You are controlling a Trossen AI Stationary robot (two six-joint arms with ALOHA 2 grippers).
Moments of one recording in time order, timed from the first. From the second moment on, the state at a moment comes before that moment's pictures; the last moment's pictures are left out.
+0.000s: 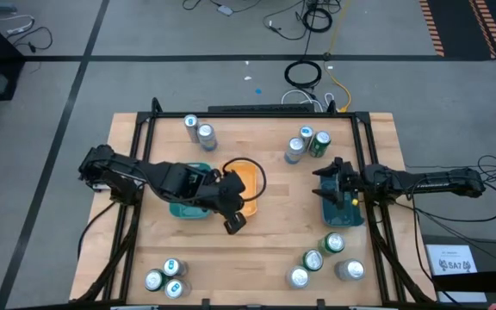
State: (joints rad) left arm -0.30 1.71 1.79 -1.05 -0.26 -0.75; right arm 0.00 0.24 0.02 0.09 0.11 0.37
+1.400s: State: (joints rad) left arm -0.28 0.40 0.55 -0.54 -0.13 -0.38; right arm 0.19 1.43 1.09 -1.20 0.11 1.68
